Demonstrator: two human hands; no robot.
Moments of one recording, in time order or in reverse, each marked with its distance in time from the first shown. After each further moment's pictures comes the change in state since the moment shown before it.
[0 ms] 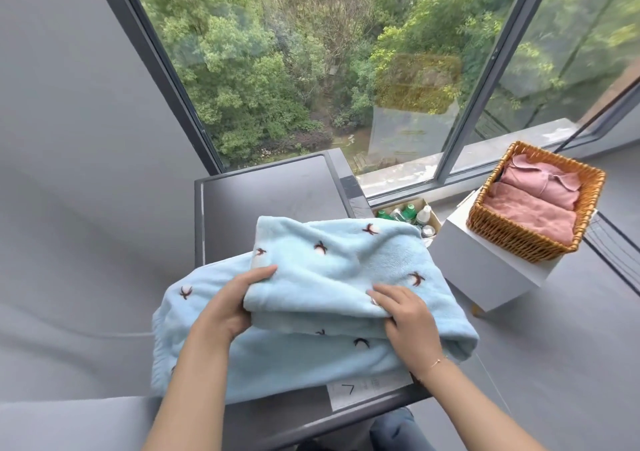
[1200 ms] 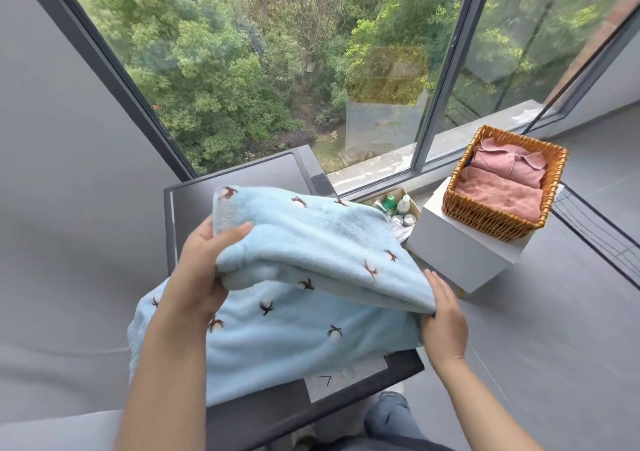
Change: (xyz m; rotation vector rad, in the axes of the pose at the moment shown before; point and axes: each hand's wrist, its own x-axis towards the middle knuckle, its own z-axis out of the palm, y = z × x) left_hand -0.064 0.045 0.068 0.087 -0.041 0.518; right_hand -0.045 0.058 -0.035 0.104 0.192 0.644
